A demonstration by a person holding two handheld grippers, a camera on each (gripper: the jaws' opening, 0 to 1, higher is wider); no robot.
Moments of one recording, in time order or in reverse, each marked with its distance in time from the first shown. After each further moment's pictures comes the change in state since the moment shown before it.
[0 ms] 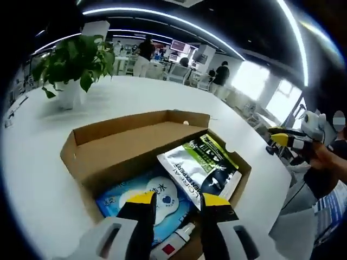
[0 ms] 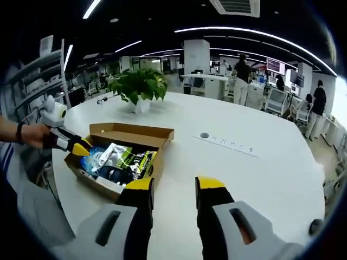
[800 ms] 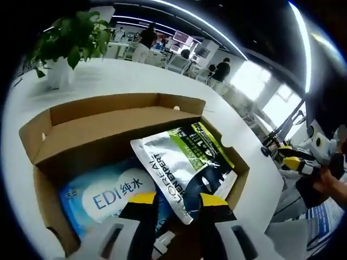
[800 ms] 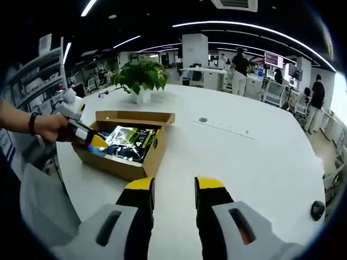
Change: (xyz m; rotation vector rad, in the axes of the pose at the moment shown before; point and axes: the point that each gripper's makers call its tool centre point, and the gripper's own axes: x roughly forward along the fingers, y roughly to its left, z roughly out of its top) left arm 0.030 -0.026 -0.014 -0.103 0.046 -0.065; right arm -0.035 0.004 -0.040 0.026 0.041 -0.003
